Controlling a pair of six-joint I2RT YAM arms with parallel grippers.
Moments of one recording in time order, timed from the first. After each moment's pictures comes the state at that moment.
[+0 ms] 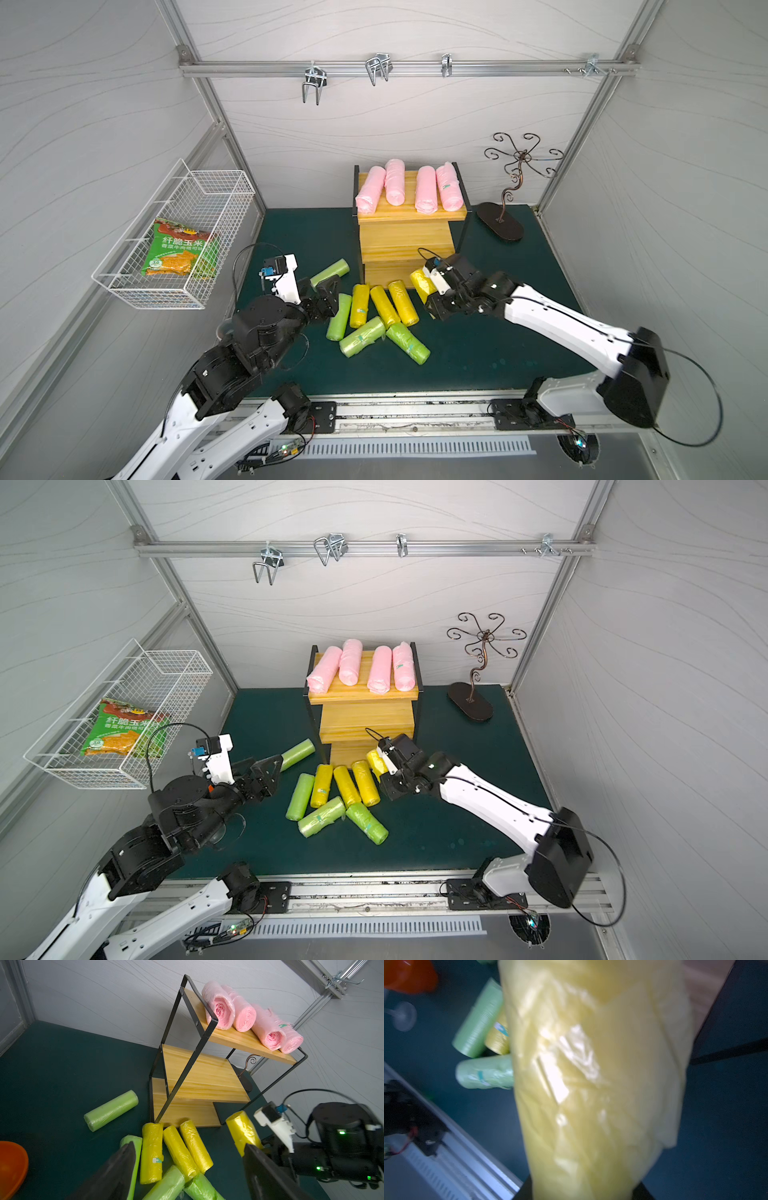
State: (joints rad) left arm -0.72 0.55 0.99 -0.73 -0.39 -0.56; right arm 0.86 1.29 1.11 -0.72 -0.09 0.31
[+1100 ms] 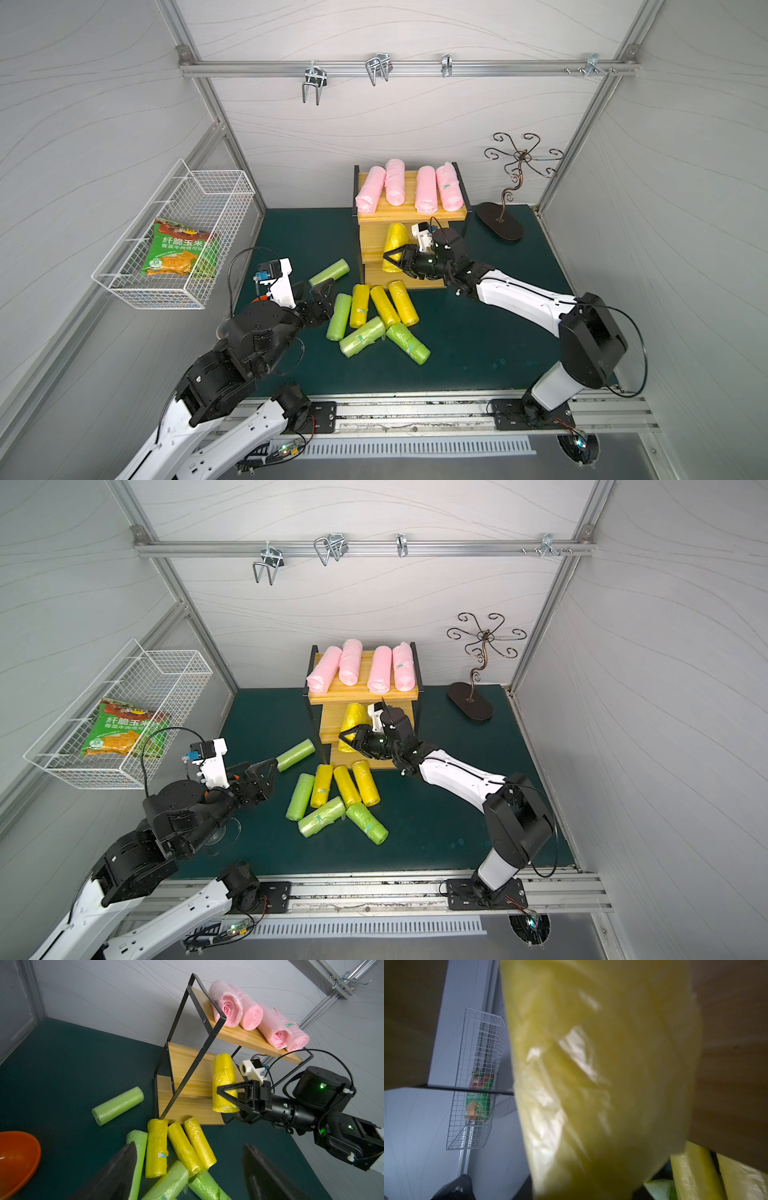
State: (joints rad) left arm -0.72 0.52 0.99 -0.79 -0.41 -0.58; right arm 0.76 1.64 1.17 0.16 -0.45 1.05
